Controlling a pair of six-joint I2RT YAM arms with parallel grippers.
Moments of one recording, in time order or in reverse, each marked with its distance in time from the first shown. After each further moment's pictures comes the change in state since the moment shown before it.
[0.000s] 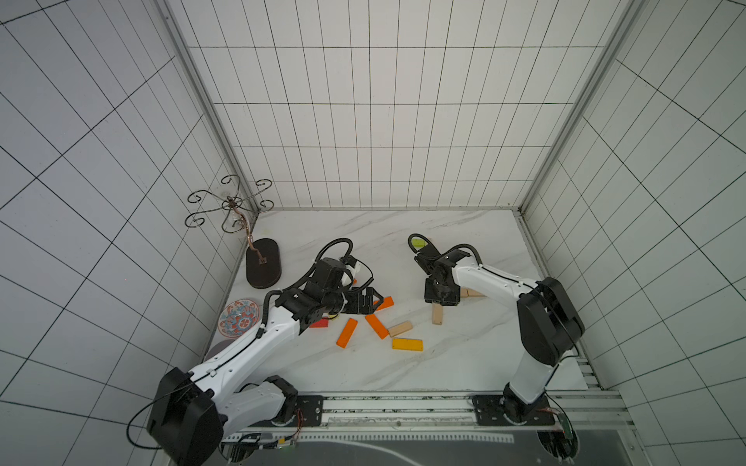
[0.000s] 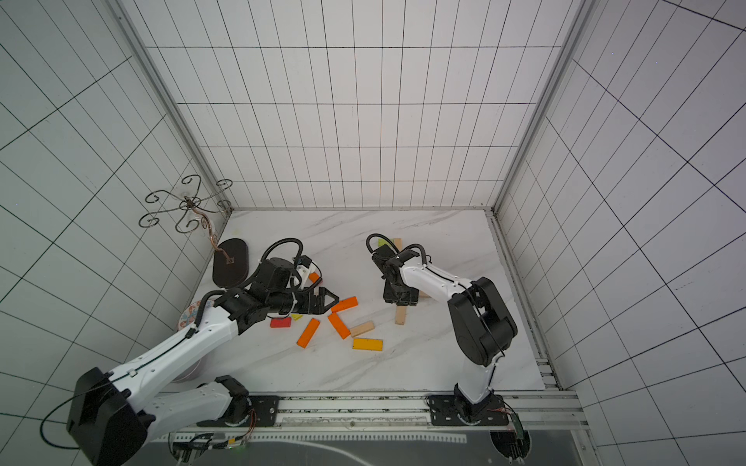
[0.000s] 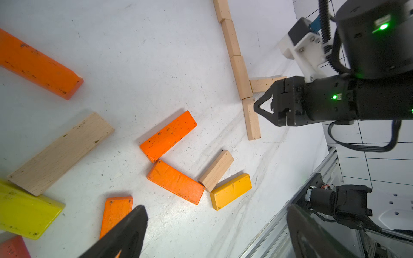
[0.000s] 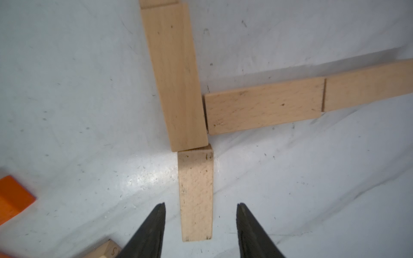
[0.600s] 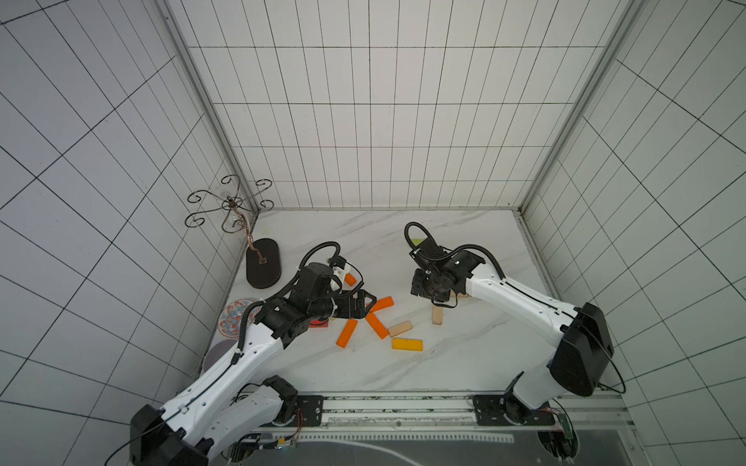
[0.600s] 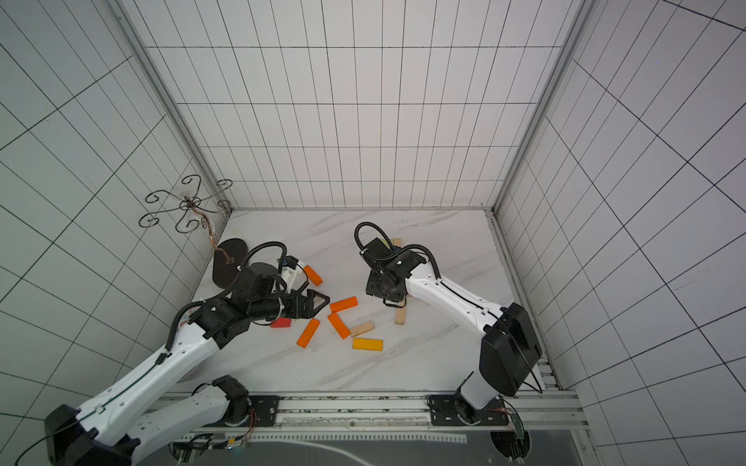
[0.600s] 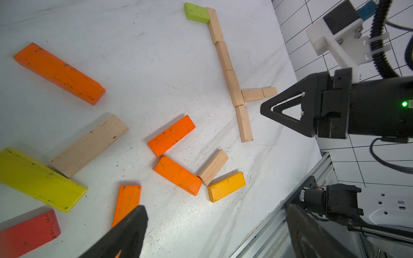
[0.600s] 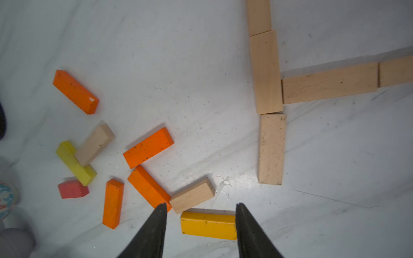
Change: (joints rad) left arm 0.000 -0.179 0.000 -0.093 -0.048 -0.013; right arm 0.168 -0.185 0.043 0.074 -0.098 0.229
